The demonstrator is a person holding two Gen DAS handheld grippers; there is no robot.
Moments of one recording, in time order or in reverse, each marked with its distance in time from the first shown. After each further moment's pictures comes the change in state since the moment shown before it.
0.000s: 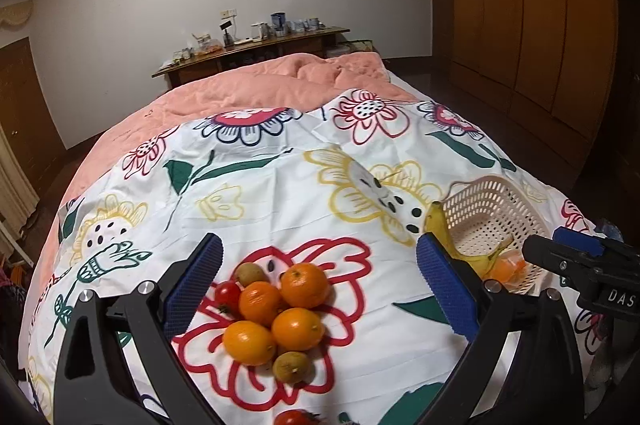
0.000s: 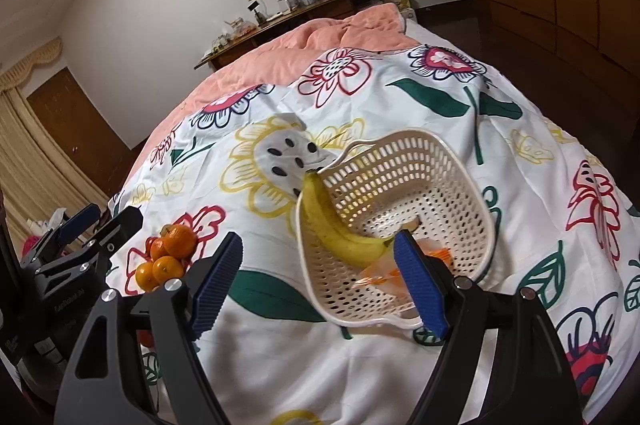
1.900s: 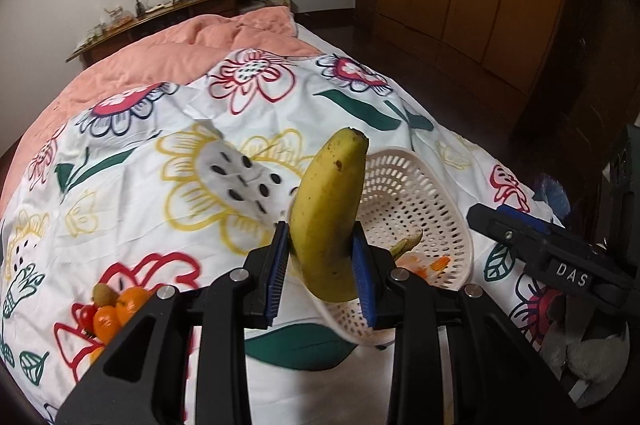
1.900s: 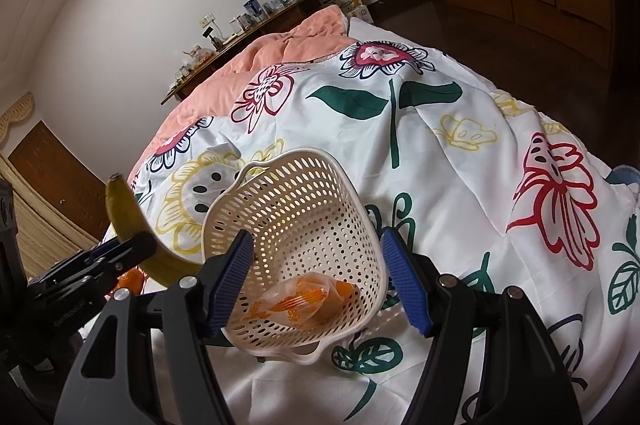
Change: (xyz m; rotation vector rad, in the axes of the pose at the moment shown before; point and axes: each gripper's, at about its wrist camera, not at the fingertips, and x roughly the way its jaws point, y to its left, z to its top) left arm 0.054 -0.109 0.025 0.117 0.189 -0.295; right arm -0.003 -0.099 0.010 0.192 -0.039 -0.052
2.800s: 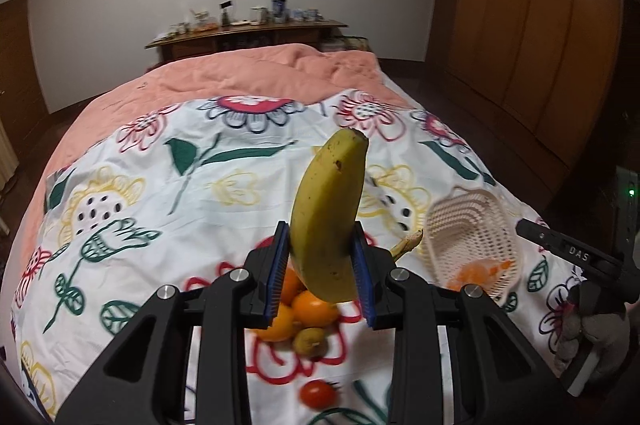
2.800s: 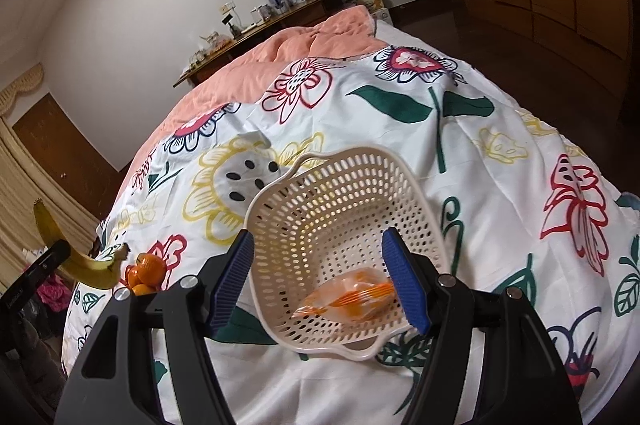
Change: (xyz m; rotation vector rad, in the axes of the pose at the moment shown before) left arm -0.111 0.118 -0.050 -0.208 -0.162 0.165; right arm 0.000 0.051 -0.005 -0.094 0.008 0.007
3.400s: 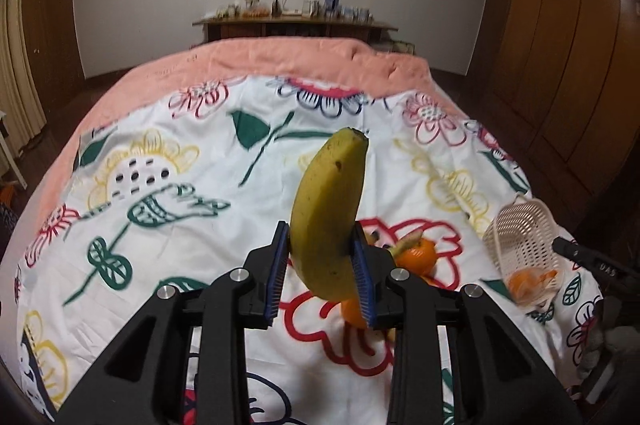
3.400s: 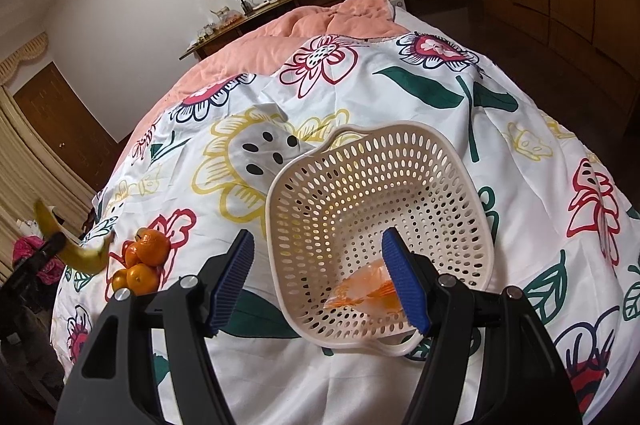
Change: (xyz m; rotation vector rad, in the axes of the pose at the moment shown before) left arm -0.002 0.085 -0.023 -0.144 -0.012 0.118; right arm 0.021 0.036 -0.010 -0.083 0.066 -0.005
